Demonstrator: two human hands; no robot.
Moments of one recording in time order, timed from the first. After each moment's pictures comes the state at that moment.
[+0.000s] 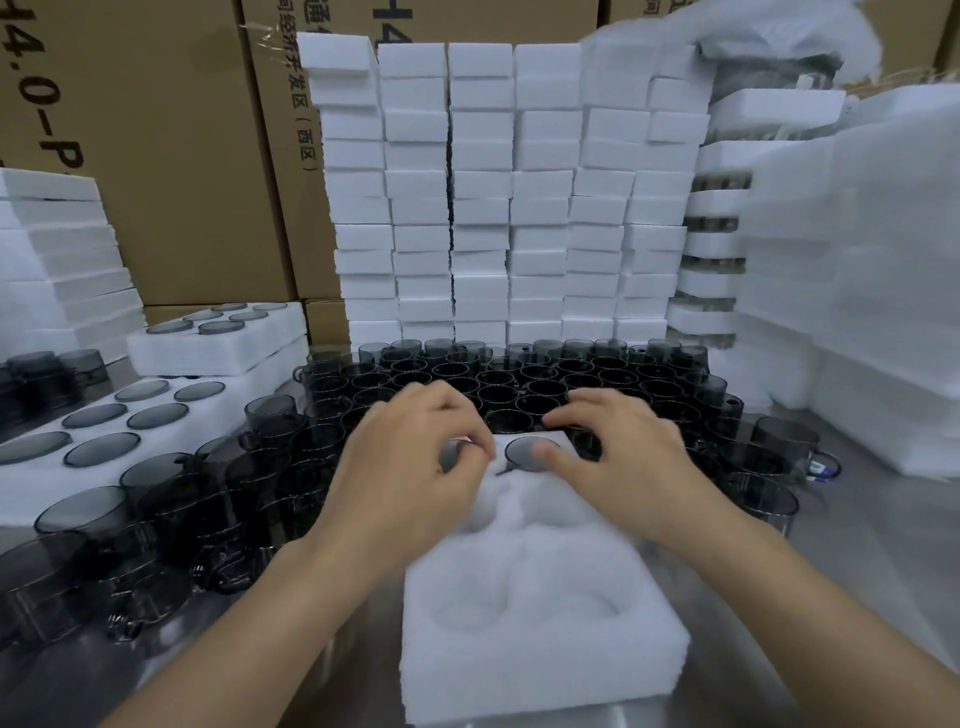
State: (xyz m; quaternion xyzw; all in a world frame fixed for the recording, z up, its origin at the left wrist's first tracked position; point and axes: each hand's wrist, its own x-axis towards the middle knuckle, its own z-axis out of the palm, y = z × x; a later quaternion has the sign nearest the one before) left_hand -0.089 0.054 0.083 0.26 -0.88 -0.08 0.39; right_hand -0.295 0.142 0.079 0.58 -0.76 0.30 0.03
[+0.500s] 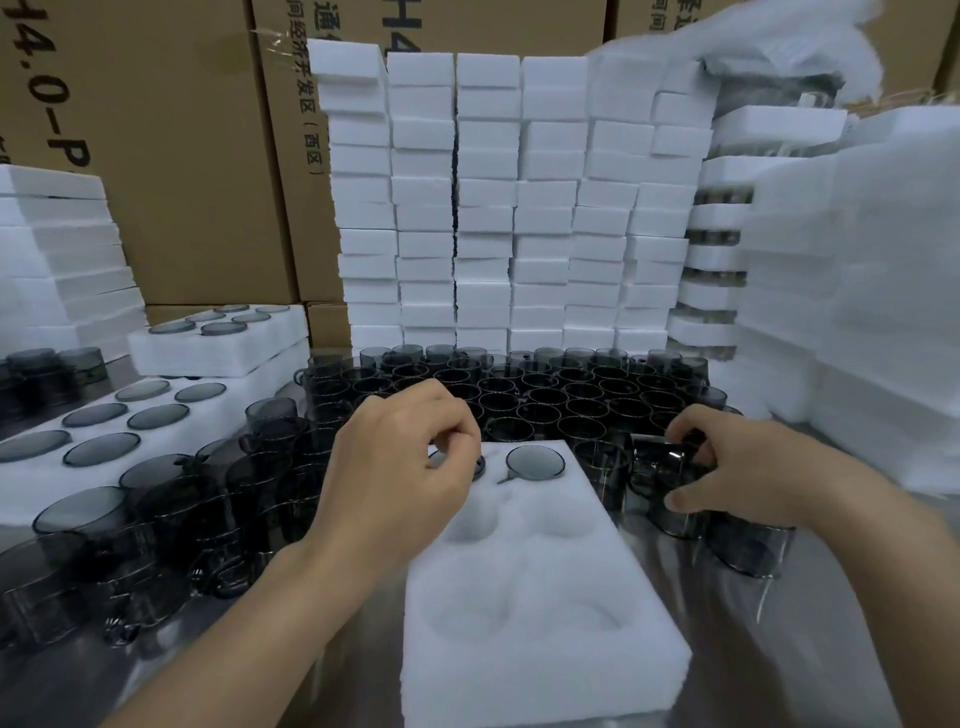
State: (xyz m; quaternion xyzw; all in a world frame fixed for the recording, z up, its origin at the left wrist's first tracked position) left_hand -0.087 0.054 0.084 0.24 -0.83 -0.08 0.49; right_hand -0.363 0.187 0.113 0.47 -0.88 0.09 -0.05
